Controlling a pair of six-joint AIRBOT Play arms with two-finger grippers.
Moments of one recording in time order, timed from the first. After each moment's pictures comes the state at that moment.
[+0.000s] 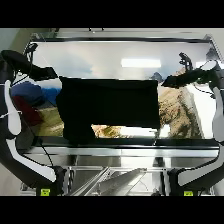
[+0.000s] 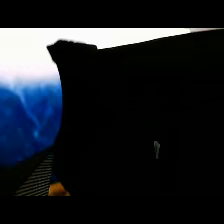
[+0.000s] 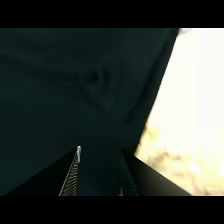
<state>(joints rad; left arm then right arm) 0.27 -1.81 1.87 -1.95 1.39 1.91 -0.22 -1.76 1.65 -0.94 1.31 1.08</state>
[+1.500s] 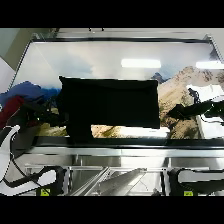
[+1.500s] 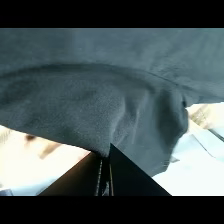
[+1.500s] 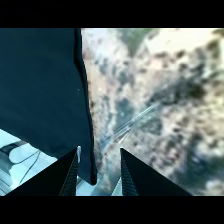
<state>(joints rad) 0.24 -1.30 0.74 -2.19 1.17 1.98 -0.45 -1.58 1.01 -0.84 1.32 0.98</state>
